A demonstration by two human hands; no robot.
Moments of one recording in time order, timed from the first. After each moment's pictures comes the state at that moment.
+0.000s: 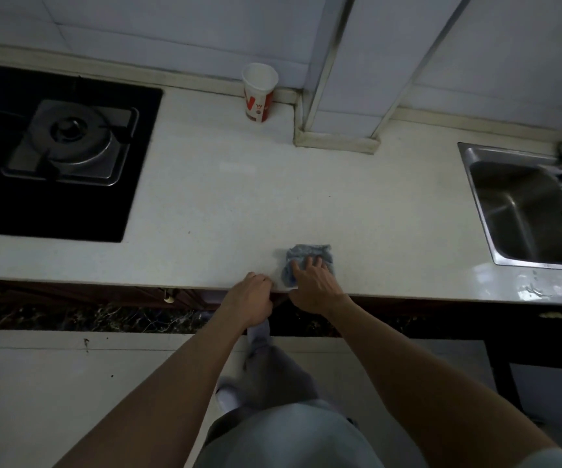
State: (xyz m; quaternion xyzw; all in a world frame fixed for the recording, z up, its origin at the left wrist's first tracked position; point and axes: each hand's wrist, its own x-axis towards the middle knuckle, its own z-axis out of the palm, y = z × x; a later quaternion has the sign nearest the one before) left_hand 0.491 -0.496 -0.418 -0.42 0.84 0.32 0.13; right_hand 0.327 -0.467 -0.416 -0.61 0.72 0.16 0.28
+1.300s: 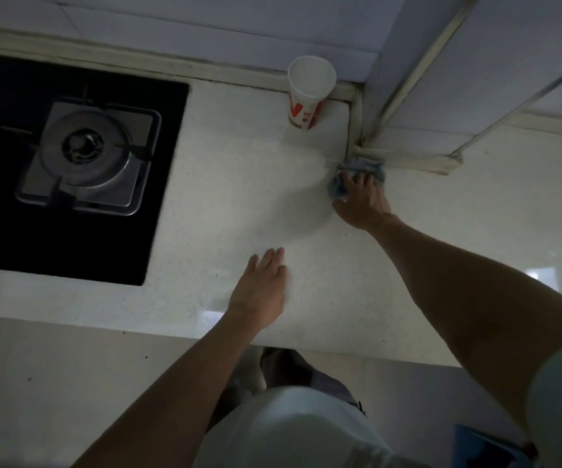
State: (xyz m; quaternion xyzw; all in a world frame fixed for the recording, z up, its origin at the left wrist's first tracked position) left_hand 0.495 -0.622 -0.420 -0.42 0.87 0.19 0.16; right_hand 0.241 -0.719 -0.437 -0.61 0.76 0.08 0.21
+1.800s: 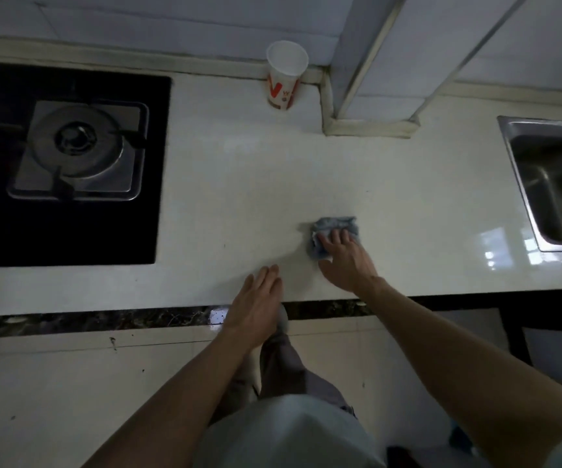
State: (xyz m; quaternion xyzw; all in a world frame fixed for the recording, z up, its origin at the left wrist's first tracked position) left_hand 0.566 -0.537 -0.424 -0.35 0.90 0.23 0.14; right_hand 0.342 -0.531 -0.423 -0.61 0.76 0.10 0.23
